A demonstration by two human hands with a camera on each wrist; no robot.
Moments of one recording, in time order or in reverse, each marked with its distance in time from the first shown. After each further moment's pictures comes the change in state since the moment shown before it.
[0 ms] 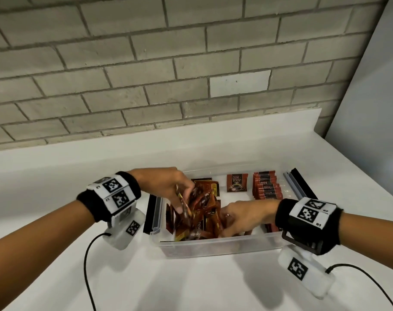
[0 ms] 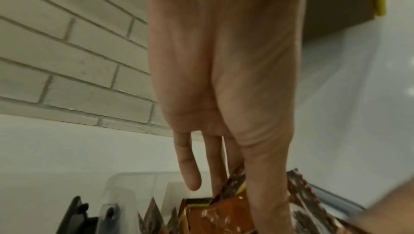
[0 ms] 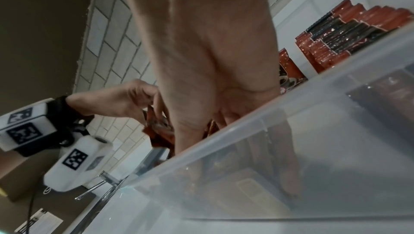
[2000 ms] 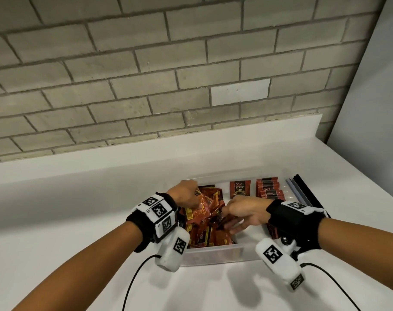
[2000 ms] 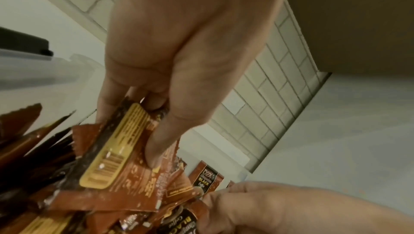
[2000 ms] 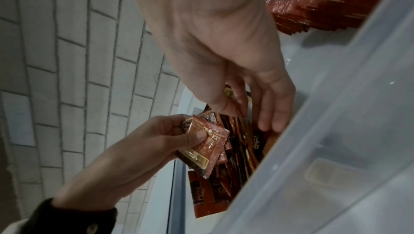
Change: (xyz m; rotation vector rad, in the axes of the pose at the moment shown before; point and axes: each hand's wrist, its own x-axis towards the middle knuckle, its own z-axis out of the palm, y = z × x) left_hand 0.051 0.008 0.032 -0.063 0.282 -0.472; right_hand 0.033 0.005 -0.008 0.783 0.229 0.280
